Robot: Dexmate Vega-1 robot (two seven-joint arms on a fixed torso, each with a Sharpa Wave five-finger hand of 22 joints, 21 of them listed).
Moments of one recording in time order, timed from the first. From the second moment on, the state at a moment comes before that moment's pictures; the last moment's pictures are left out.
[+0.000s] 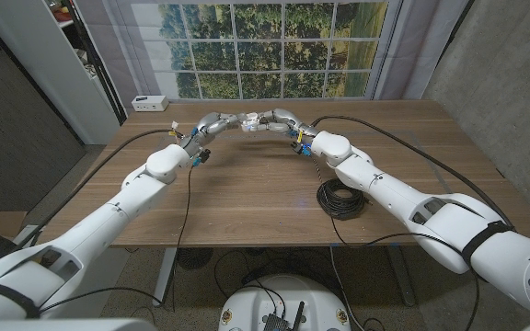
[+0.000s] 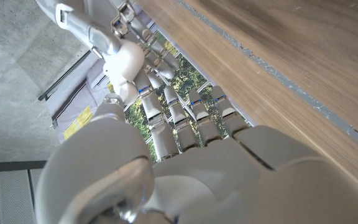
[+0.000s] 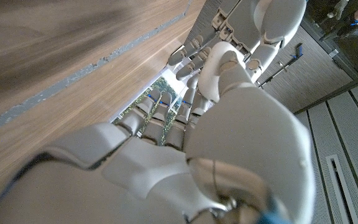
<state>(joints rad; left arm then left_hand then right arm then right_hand) 0.70 0.67 0.50 -1.38 -0.34 -0.22 -0.11 0.67 0.13 0.18 0.01 0.23 1.06 -0.05 0.34 0.28 0.54 -0.11 0.35 0.27 0.37 -0.04 0.26 0.20 0.16 0.13 0.46 0.21 -0.40 -0.24 -0.73 -0.94 0.25 0.41 0.24 1.12 0.14 0.21 -0.15 0.18 0.88 0.01 0.40 0.33 0.47 -0.15 0.35 0.36 0.28 -0.04 0.28 0.22 0.29 0.02 0.19 0.17</state>
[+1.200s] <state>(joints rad) 0.69 0.67 0.50 -1.35 -0.39 -0.23 -0.19 0.47 0.08 0.08 0.10 0.21 1.02 0.06 0.27 0.24 0.55 -0.07 0.34 0.26 0.39 -0.04 0.26 0.20 0.17 0.14 0.46 0.20 -0.44 -0.27 -0.69 -1.01 0.33 0.37 0.26 1.12 0.14 0.20 -0.15 0.18 0.88 0.01 0.39 0.35 0.48 -0.14 0.34 0.37 0.28 -0.04 0.28 0.22 0.29 0.02 0.19 0.17</state>
